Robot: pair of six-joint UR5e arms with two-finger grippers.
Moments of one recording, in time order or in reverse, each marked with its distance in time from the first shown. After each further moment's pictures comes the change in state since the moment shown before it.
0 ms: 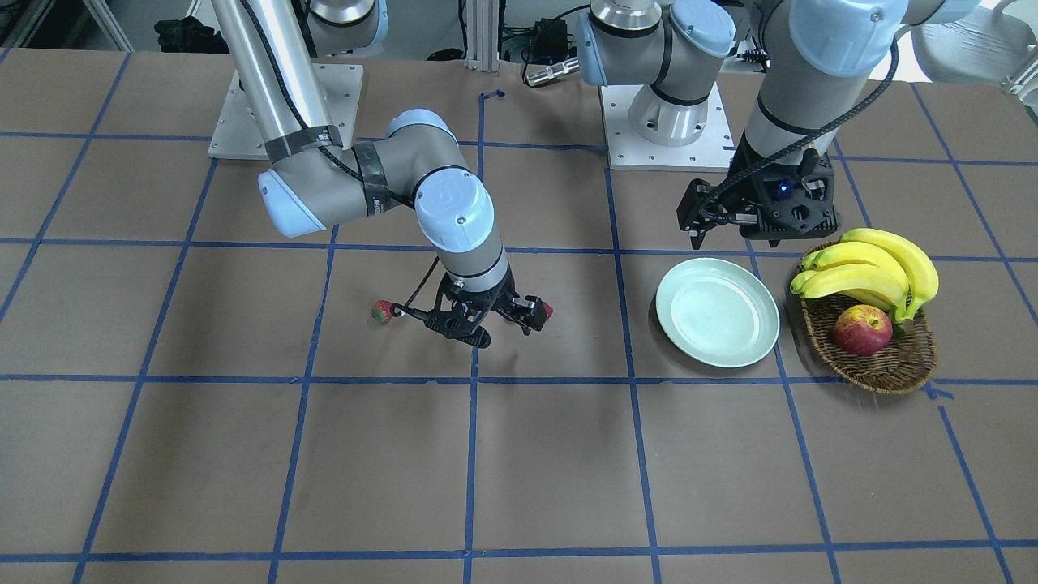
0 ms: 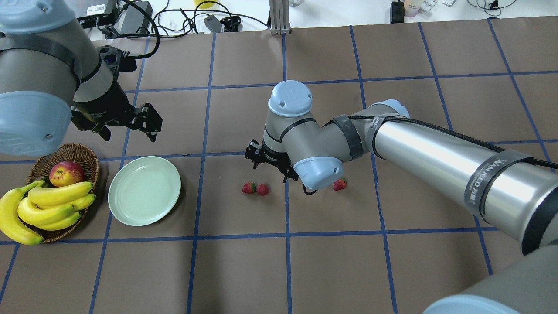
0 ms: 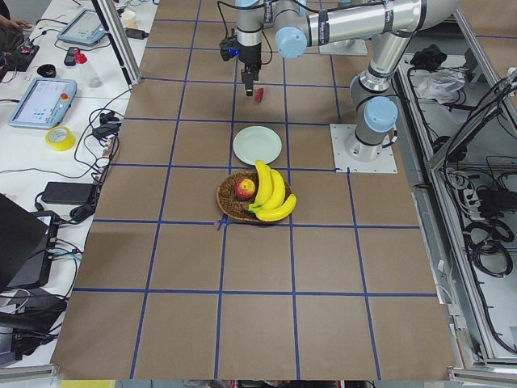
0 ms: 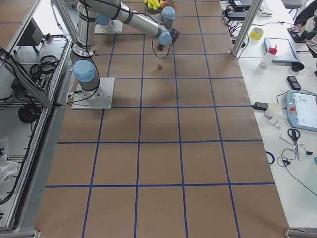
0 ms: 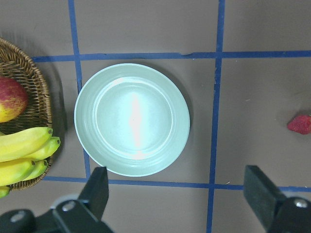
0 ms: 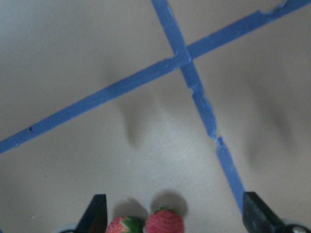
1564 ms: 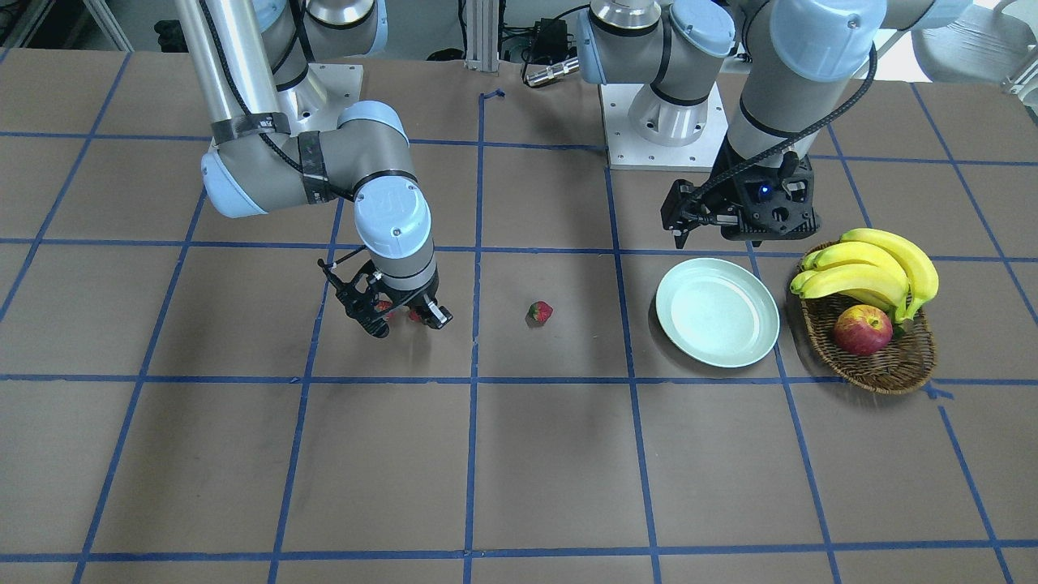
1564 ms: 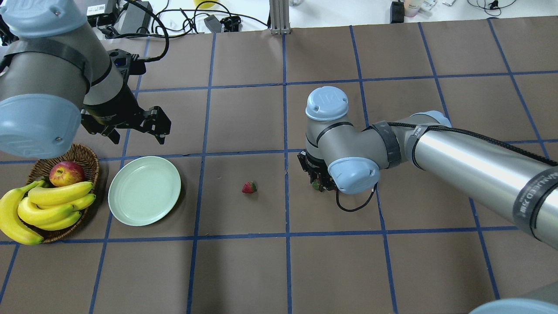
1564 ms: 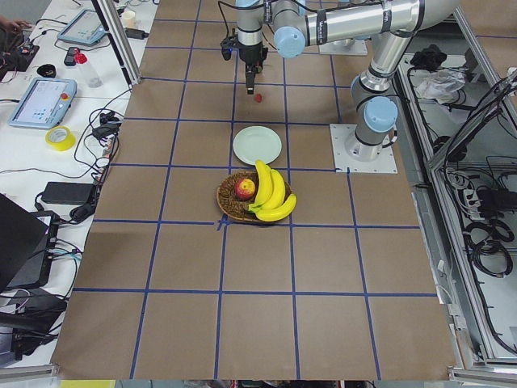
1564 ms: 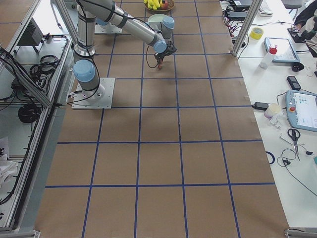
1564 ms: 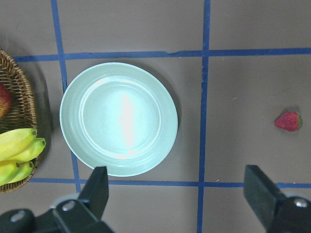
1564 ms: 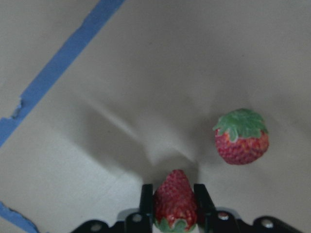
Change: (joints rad) left arm -0.034 -0.002 -0.008 -0.007 -0.008 -0.045; right arm -0.103 -0.059 0.127 0.088 -0.128 0.274
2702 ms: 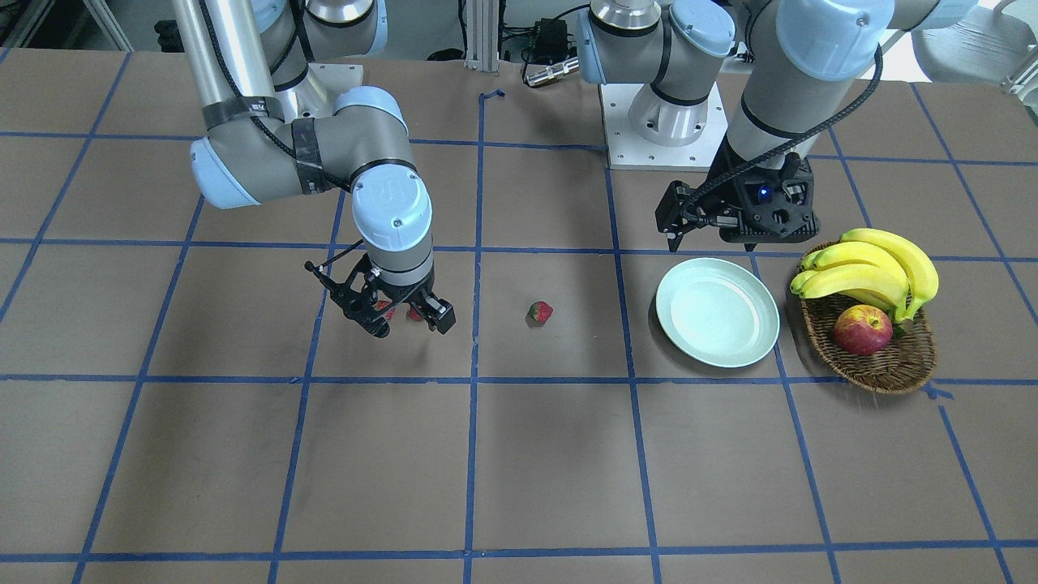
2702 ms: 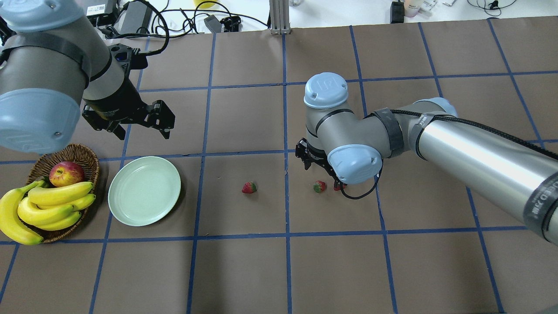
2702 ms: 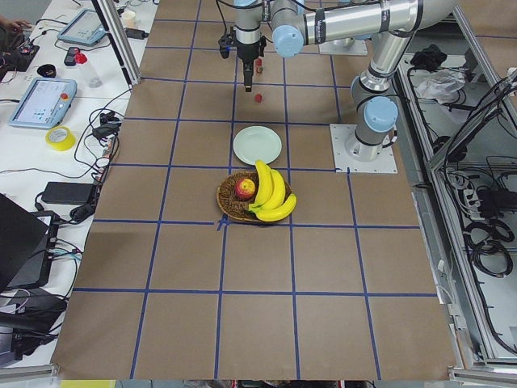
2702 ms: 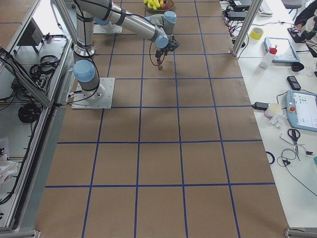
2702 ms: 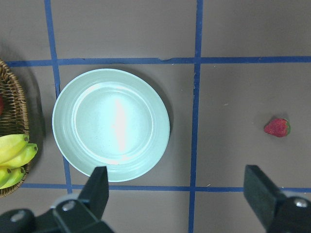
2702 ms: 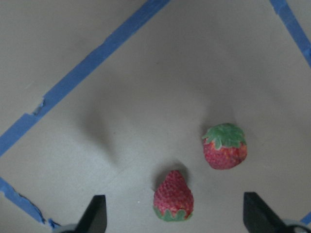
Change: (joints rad) left arm 0.000 -0.011 0.020 0.002 -0.051 -0.009; right arm 0.000 -0.019 -0.040 0.079 -0.033 -0.045
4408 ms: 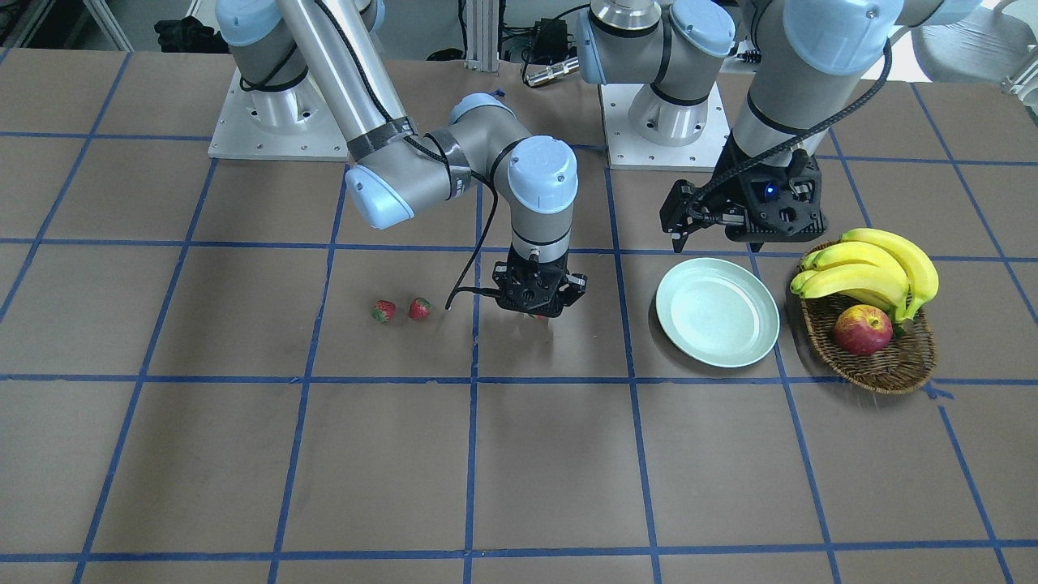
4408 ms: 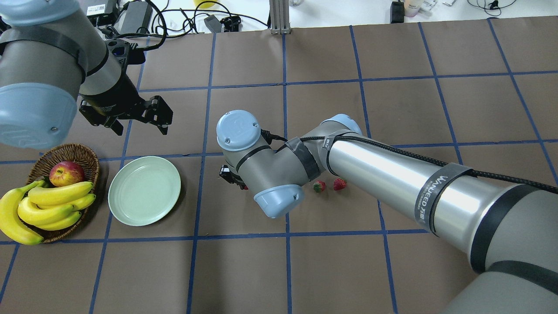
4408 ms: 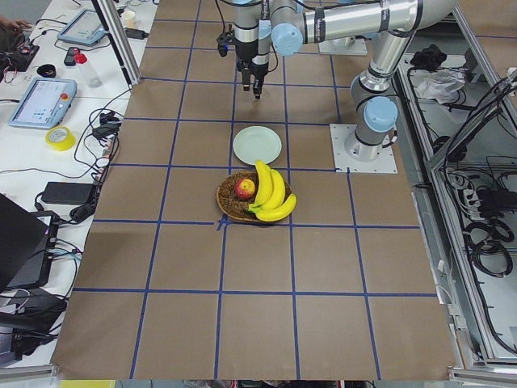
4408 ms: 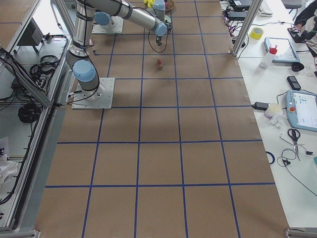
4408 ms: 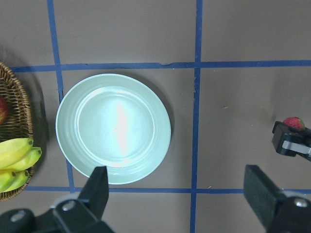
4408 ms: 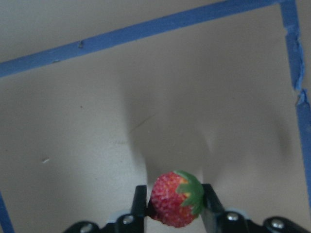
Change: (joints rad) left arm 0.003 -0.003 0.018 -0.001 0.003 0.009; right arm 0.296 0.154 -0.137 -0.217 0.041 -0.223
